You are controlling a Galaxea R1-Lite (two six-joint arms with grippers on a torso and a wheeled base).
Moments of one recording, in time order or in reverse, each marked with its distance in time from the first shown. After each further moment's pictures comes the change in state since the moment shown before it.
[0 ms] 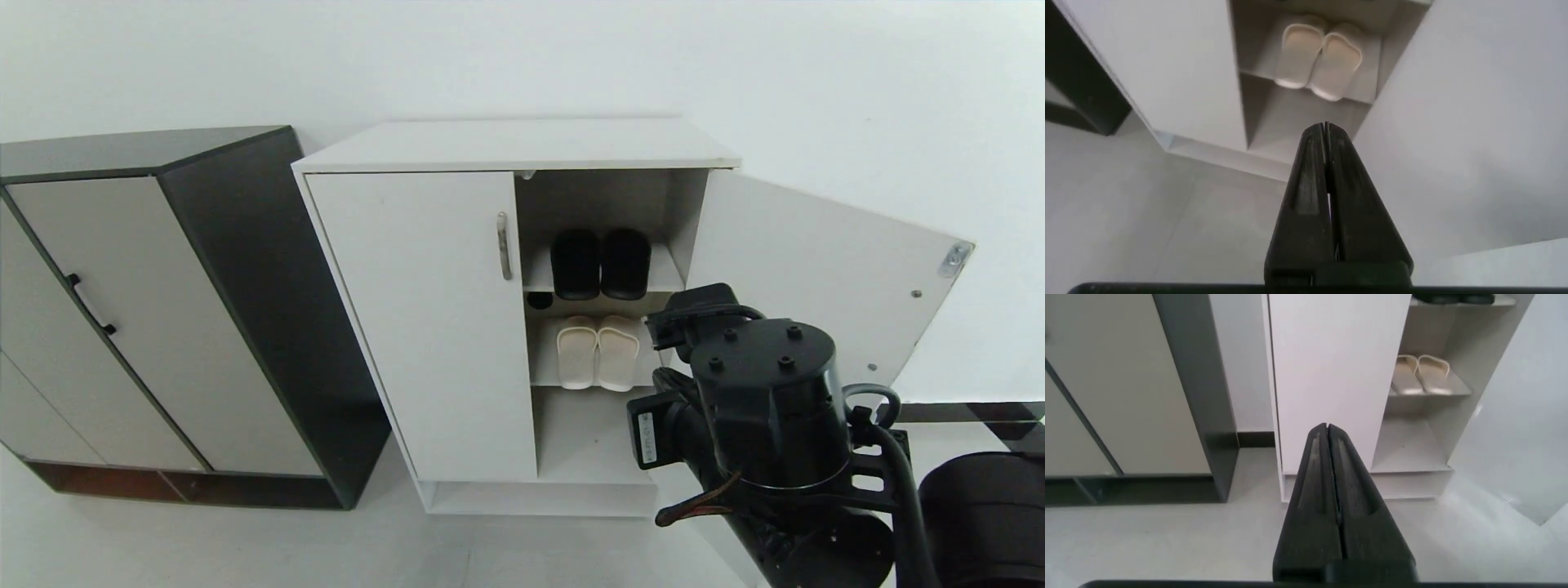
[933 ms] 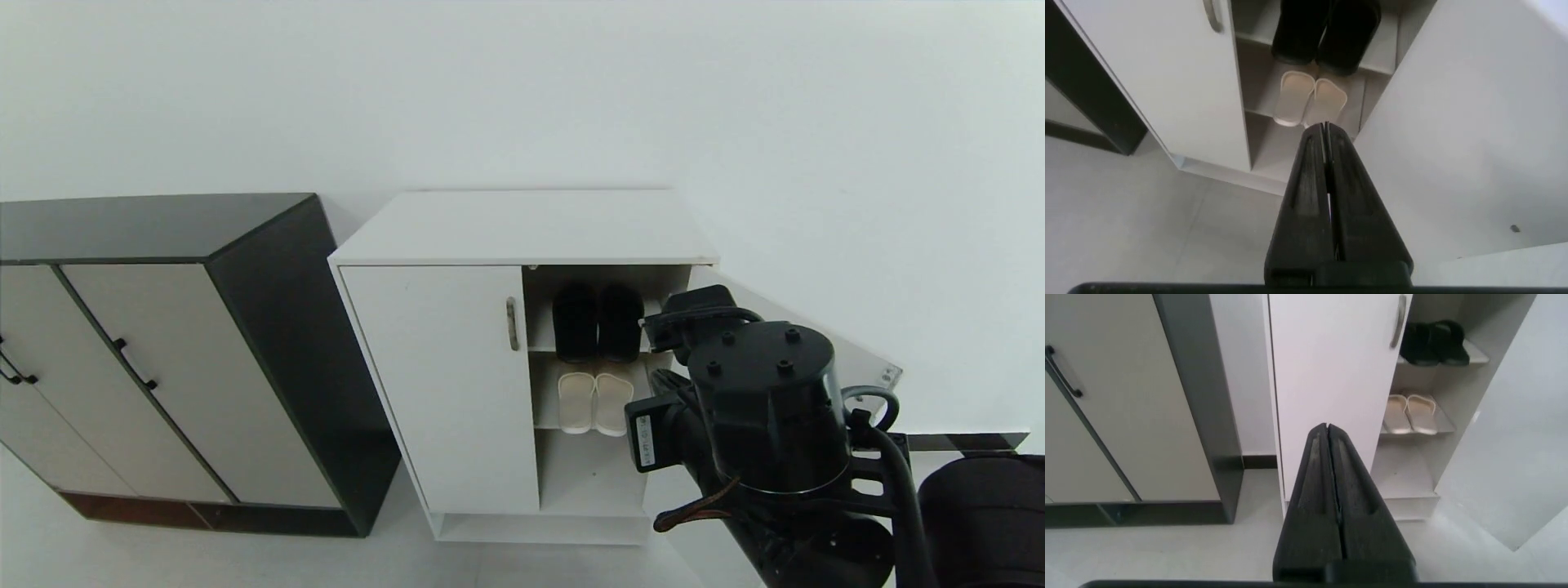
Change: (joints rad) left arm 0.000 0.000 0.000 -0.001 0.000 0.000; right arm 0.001 0.000 0.000 0.000 0.001 0.000
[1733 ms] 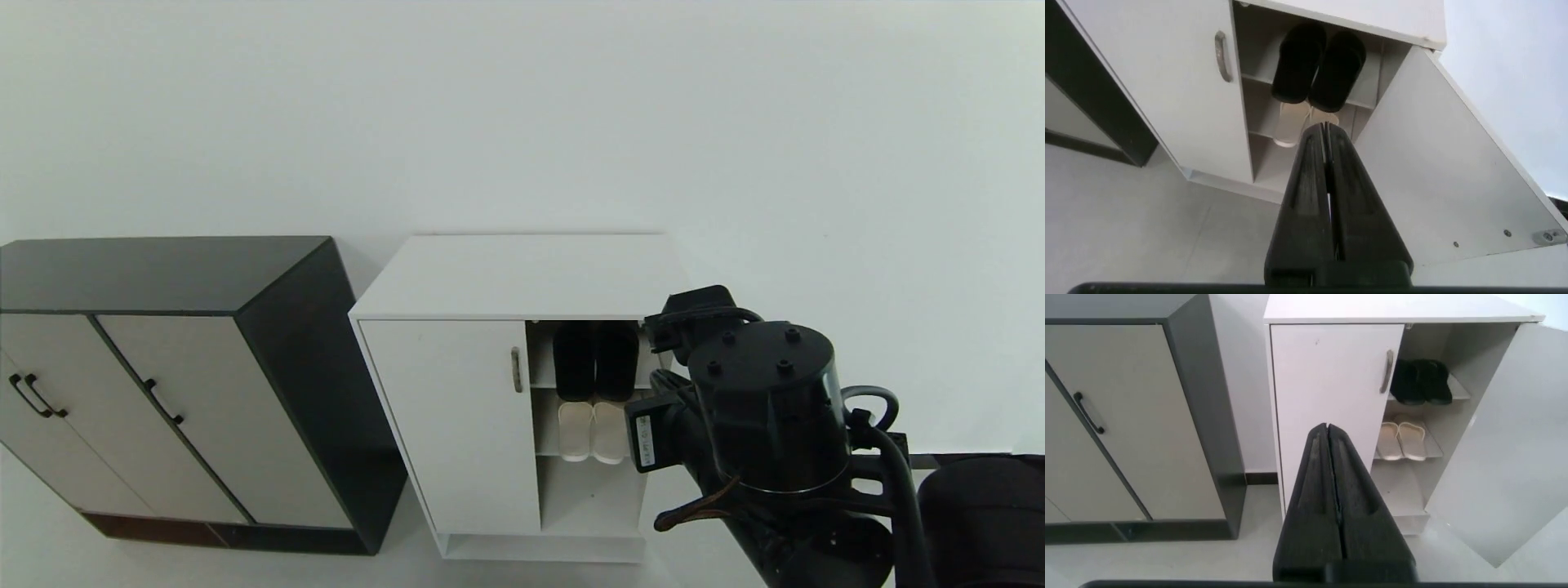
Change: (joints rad) left arm 0.000 0.000 0.000 0.000 0.000 0.000; right arm -0.005 0.001 0.001 -0.001 0.007 0.000
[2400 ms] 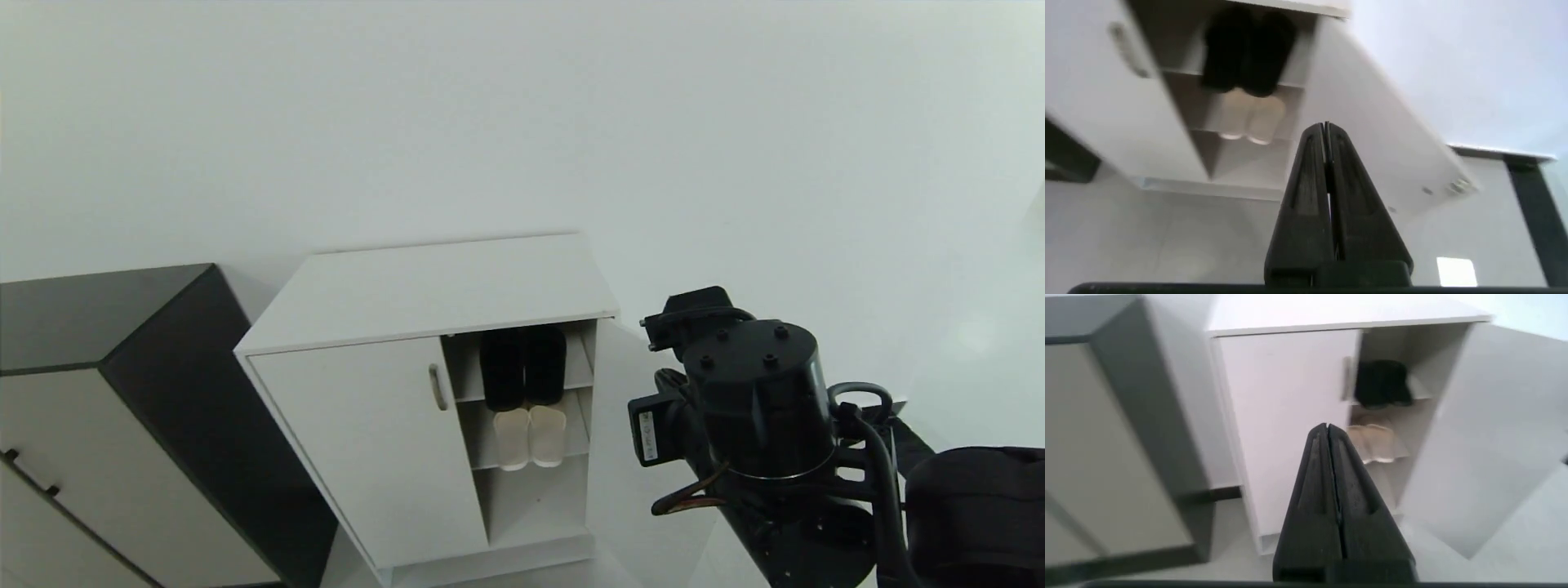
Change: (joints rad) left arm 0.000 0.000 0.000 0.000 0.000 0.000; right arm -0.037 0.018 -0.003 0.001 0.001 -0.008
